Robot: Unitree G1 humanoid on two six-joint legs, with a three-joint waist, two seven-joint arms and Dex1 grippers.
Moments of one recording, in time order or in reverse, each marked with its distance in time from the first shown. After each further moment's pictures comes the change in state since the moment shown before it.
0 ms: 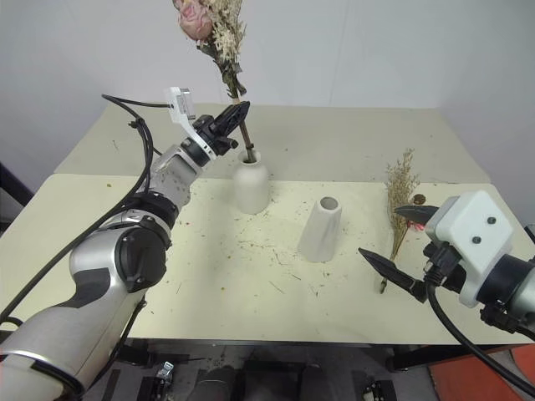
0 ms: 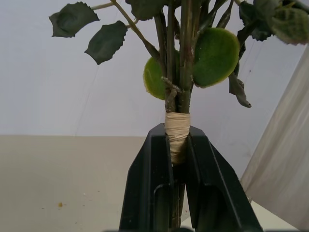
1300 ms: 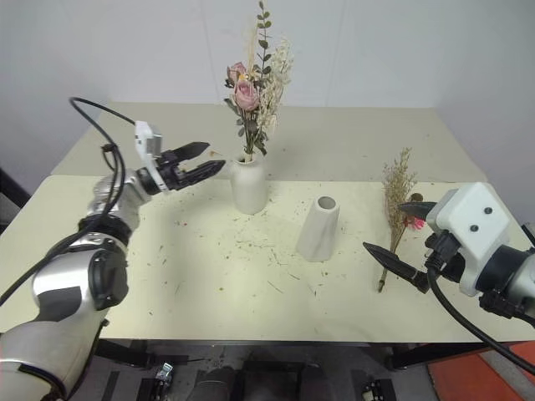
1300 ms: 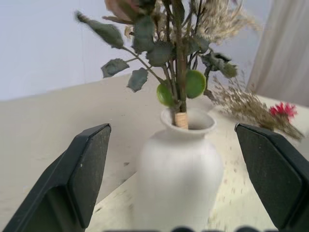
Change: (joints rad) left arm 0.231 0.294 -0.158 -0.144 0.126 -0.031 -0.413; right arm -0.051 -0.043 0.110 0.121 -0.063 -0.049 0.014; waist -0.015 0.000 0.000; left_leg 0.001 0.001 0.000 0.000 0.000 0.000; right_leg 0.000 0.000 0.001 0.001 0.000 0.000
